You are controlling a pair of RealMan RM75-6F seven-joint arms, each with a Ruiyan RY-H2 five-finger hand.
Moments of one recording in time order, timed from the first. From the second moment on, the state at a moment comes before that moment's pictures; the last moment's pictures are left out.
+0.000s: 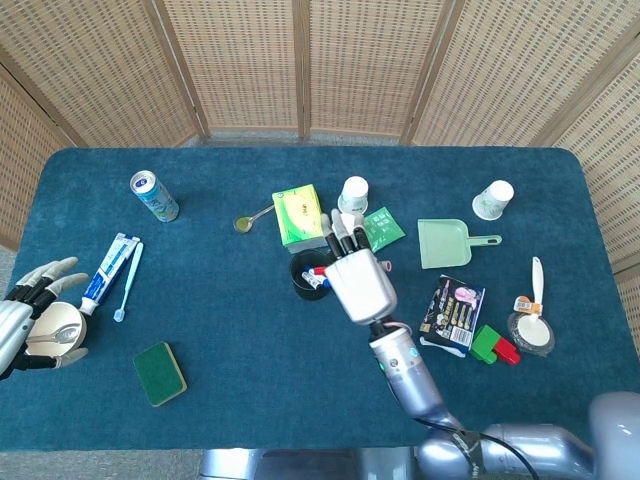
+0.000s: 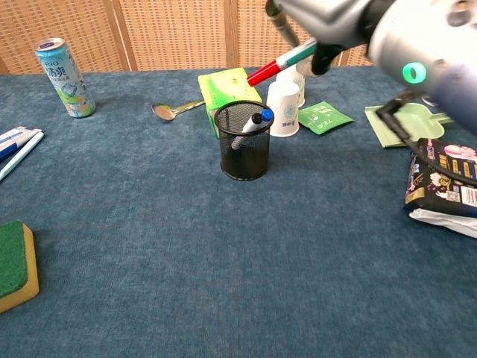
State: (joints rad) left arm -0.22 -0.79 0.03 -1.79 1.65 1.37 -0.42; right arm 0.77 -1.66 0.33 -1.82 -1.15 1.30 -1.48
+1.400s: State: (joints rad) left arm -0.23 -0.78 0.04 -1.78 1.66 1.35 -0.45; right arm 0.96 -1.86 0.28 -1.59 -0.92 1.44 -1.70
